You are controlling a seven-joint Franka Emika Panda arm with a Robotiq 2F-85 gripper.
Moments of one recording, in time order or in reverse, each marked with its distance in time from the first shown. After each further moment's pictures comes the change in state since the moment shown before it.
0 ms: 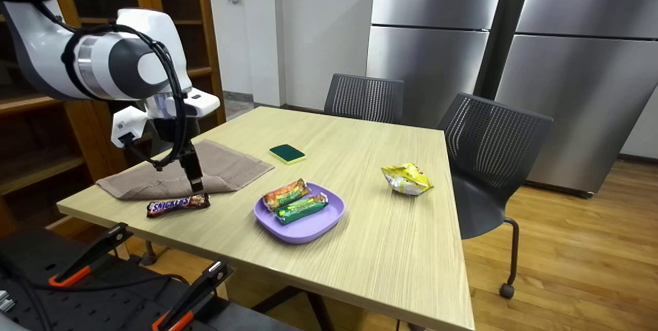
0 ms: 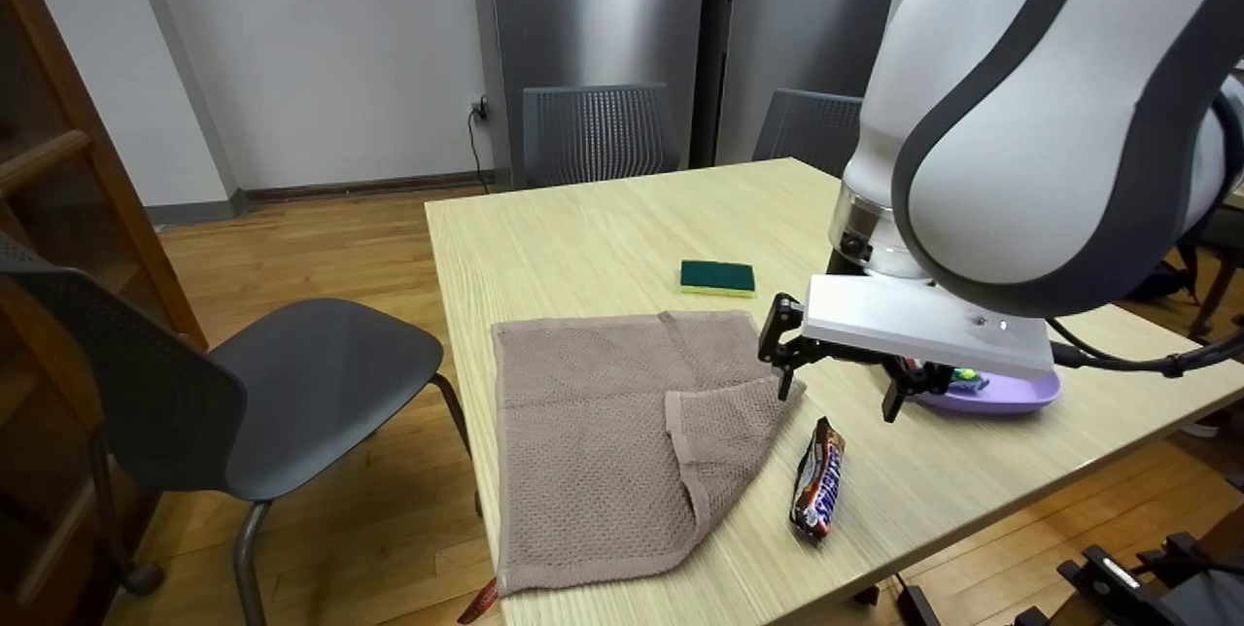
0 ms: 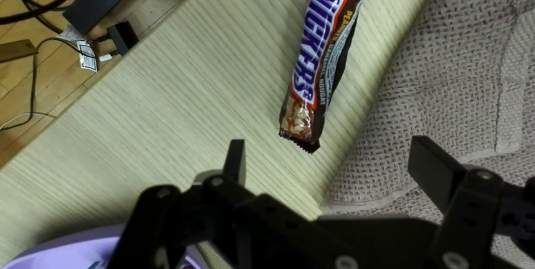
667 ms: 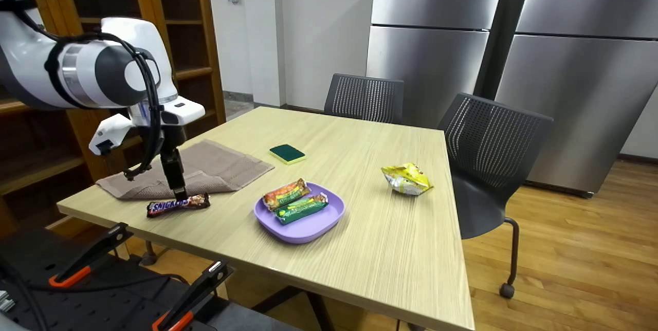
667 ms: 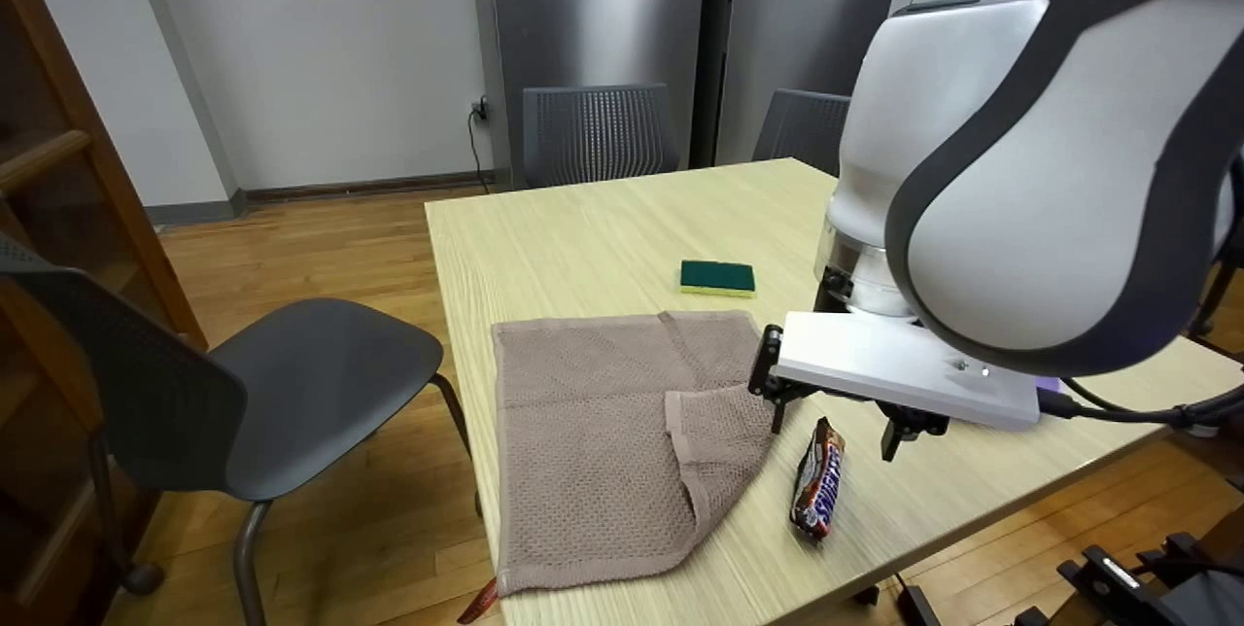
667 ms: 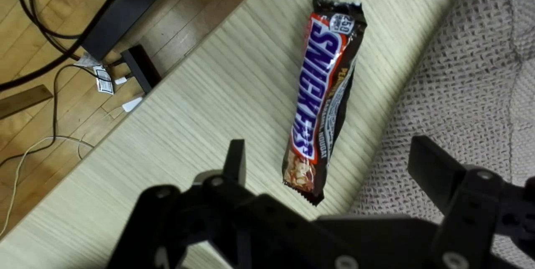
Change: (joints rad) arm 0.077 0.037 -0.006 -0.004 0.000 -0.002 0.135
